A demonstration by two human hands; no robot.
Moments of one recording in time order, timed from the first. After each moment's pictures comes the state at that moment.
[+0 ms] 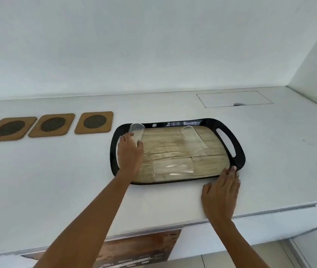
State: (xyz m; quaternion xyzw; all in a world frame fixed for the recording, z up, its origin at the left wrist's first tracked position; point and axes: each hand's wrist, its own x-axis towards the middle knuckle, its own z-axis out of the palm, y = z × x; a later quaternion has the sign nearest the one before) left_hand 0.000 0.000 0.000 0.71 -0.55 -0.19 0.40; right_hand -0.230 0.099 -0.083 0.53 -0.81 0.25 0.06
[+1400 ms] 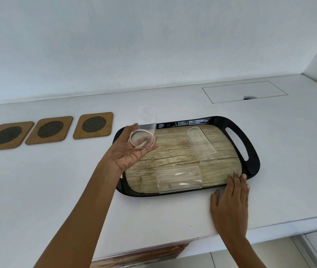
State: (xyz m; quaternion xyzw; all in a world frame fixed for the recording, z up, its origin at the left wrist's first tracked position) left_hand 0.026 -0.026 0.051 0.35 -0.11 -0.78 0.50; right_hand -0.234 0.092 -0.093 0.56 -0.78 0.26 0.05
